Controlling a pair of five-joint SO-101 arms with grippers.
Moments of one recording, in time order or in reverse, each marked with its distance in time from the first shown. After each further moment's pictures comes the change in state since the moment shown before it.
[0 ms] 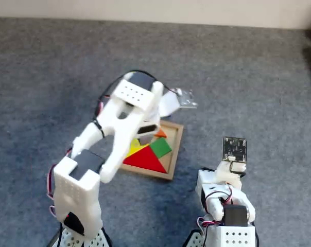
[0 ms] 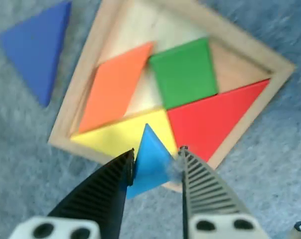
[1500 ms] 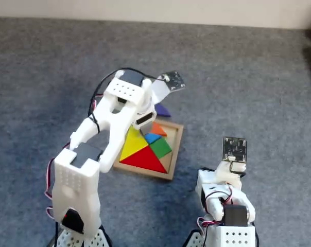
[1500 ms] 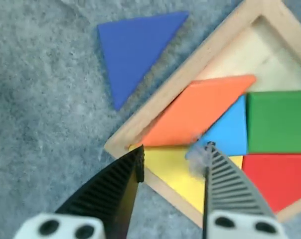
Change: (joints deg) left arm -6.3 6.3 0.0 -13.7 9.3; right arm 0.0 0.0 0.0 0.0 0.0
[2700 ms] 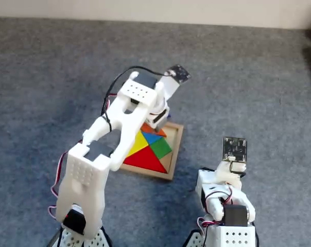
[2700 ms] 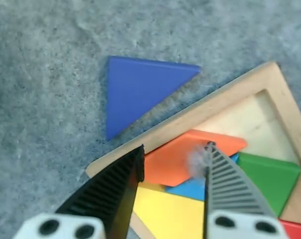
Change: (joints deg) left arm 3.7 7.7 -8.5 -1.1 17.8; right arm 0.0 0.0 0.0 0.0 0.0
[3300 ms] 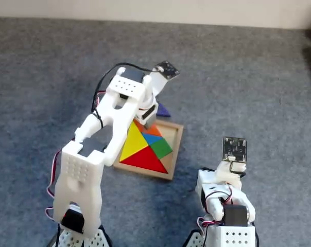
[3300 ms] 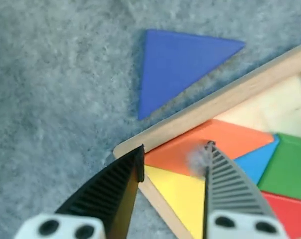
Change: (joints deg) left arm -5.9 0.4 -1.3 3.3 -3.7; right arm 0.0 0.0 0.0 0.0 0.0
